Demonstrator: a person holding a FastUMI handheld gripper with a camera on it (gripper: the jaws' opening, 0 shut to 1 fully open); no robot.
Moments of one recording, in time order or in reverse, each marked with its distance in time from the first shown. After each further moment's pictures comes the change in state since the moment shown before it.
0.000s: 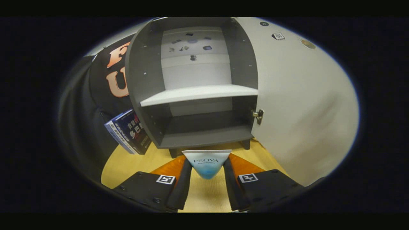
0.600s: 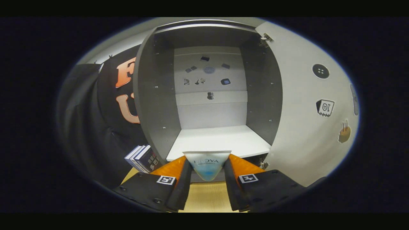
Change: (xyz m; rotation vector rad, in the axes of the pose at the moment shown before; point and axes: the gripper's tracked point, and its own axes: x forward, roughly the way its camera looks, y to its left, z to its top) arm 0.011 0.034 0.115 -0.037 -0.150 0.074
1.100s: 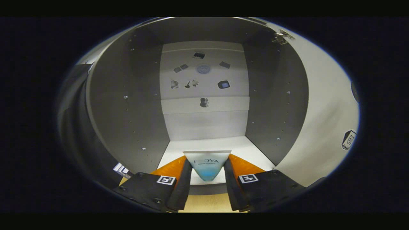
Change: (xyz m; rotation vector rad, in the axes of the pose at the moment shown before) arm 0.065 -0.018 0.022 -0.010 0.045 -0.064
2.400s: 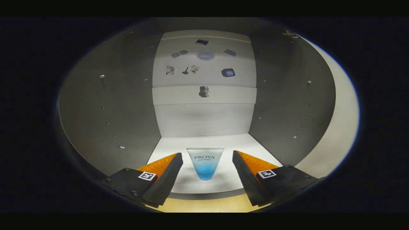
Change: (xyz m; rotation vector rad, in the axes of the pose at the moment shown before) arm 0.001 0.007 -0.014 -0.039 -0.005 -0.007
